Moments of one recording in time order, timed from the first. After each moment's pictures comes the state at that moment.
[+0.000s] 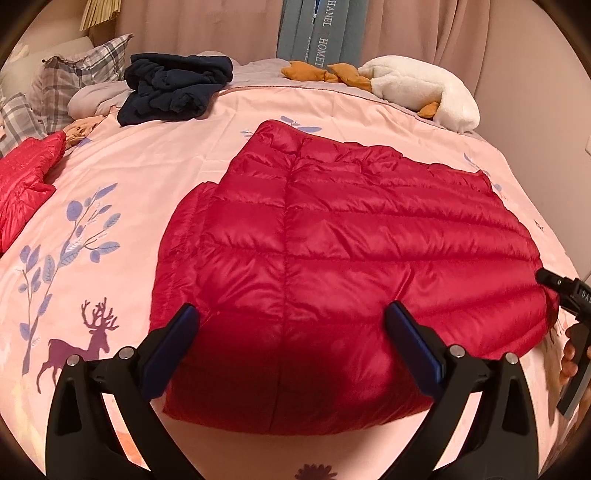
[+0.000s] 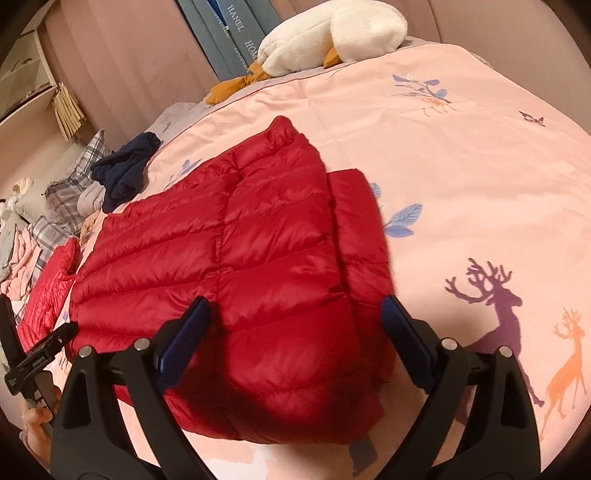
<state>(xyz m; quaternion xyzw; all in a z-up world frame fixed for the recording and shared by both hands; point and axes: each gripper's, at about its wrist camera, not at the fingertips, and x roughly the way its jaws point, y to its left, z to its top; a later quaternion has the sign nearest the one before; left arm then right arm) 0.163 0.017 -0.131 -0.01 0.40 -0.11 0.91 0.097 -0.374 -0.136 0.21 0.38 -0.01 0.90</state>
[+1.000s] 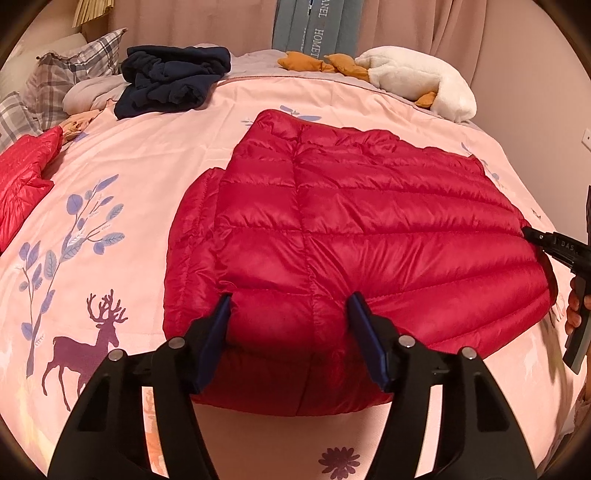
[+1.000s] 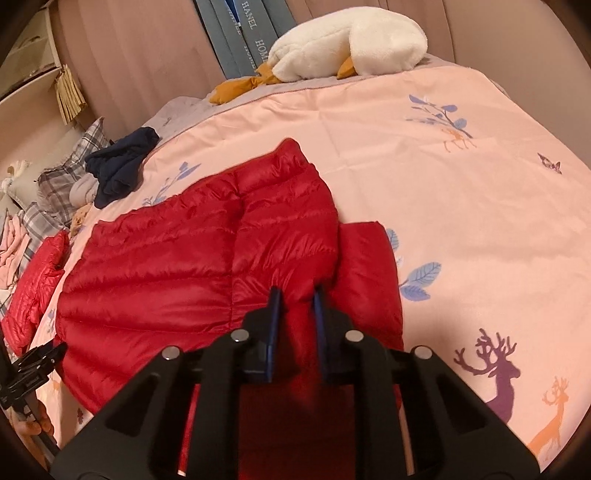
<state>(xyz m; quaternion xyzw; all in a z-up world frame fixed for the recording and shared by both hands) 0.157 0.024 -0.136 0.00 0.42 -0.12 0.90 0.143 -0.373 -0.126 0.17 0.39 -0.02 0.91</state>
